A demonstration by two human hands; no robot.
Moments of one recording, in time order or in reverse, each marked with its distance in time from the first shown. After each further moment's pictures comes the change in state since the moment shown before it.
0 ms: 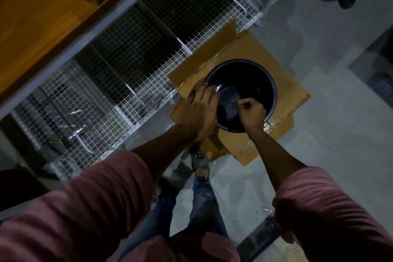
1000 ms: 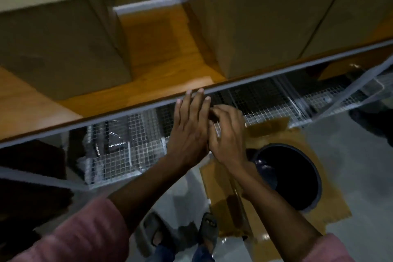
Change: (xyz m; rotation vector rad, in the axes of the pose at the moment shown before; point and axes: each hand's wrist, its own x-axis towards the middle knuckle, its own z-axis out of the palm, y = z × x) left_hand -0.153 -0.080 -0.138 0.186 0.753 -0.405; right_hand -0.170 -0.260 0.059 0.010 -0.019 -1.315
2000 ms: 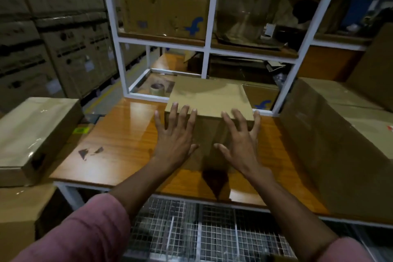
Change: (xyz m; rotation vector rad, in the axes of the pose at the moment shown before) left_hand 0.014 -0.338 -0.209 0.515 0.087 -0.400; right_hand 0.234 -0.240 0.163 -0.338 -0.318 -0.291
